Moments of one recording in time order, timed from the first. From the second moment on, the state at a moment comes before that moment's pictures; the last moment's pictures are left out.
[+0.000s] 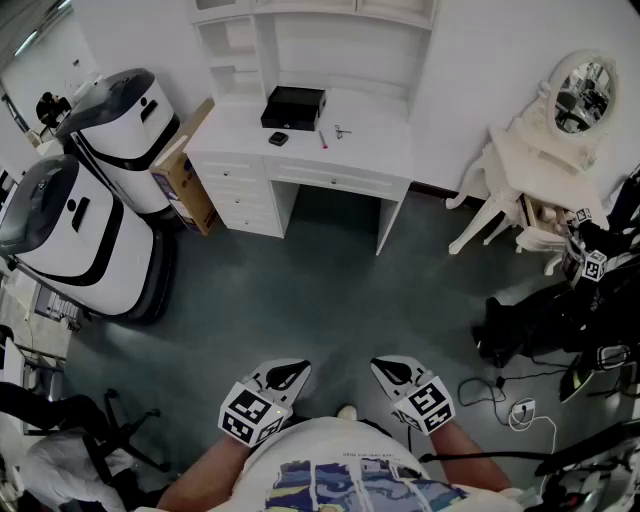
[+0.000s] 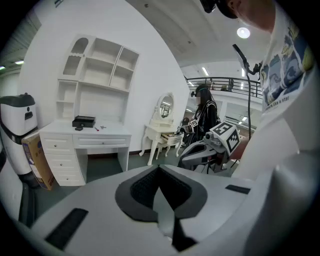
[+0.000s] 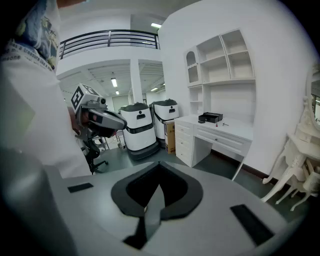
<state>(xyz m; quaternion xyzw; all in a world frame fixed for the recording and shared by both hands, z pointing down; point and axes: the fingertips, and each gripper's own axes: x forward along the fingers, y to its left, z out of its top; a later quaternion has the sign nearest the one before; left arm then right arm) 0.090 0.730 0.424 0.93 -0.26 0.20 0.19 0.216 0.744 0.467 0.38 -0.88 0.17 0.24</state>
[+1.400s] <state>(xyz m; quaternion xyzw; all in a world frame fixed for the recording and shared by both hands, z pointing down) -0.070 0.499 0.455 0.92 -0.29 0.19 0.20 0.066 0.484 0.493 0.39 -0.88 0.16 0.24</state>
